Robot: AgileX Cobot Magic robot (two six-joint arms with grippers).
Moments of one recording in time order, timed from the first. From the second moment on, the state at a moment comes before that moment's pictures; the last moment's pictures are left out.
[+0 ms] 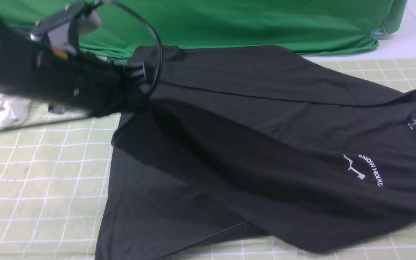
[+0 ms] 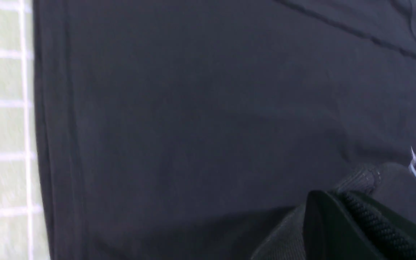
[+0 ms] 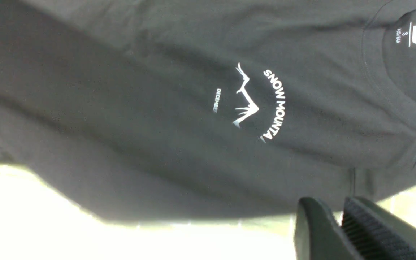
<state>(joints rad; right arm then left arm) 0.08 0.92 -0.89 0.22 0.94 -0.22 -0.23 1.41 -1.13 -0.38 0.70 -0.12</state>
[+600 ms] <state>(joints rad) 0.08 0.92 -0.89 0.22 0.94 -0.21 -0.13 1.93 -1.33 -0.36 0.58 -0.12</state>
